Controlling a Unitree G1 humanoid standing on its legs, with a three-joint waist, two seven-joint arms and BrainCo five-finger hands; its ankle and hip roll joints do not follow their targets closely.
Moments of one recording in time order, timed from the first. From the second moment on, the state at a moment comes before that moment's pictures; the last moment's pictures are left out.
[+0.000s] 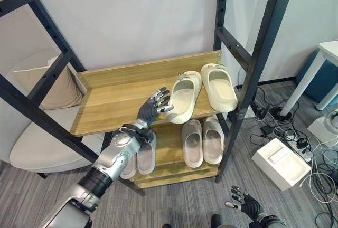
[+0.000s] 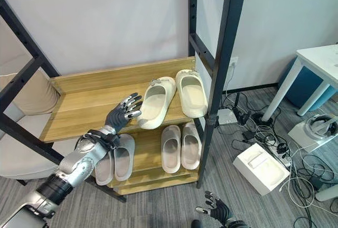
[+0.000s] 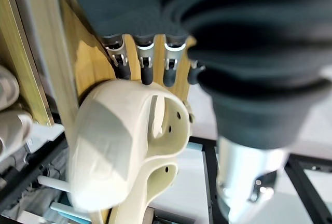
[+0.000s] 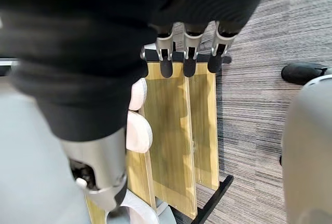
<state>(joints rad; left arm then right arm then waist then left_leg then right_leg) -0.42 0.48 -0.47 0.22 -0.85 -0.07 0.03 0.26 -0.41 0.32 0.50 0.39 -0.05 0.12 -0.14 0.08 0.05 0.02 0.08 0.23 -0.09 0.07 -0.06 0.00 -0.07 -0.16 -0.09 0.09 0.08</state>
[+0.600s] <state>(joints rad) -0.56 0.34 -0.44 0.41 -0.81 -0.08 0.20 0.24 -0.42 0.34 0.50 0.39 -0.04 0.11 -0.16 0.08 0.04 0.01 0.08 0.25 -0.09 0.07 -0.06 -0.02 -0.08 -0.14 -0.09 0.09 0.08</state>
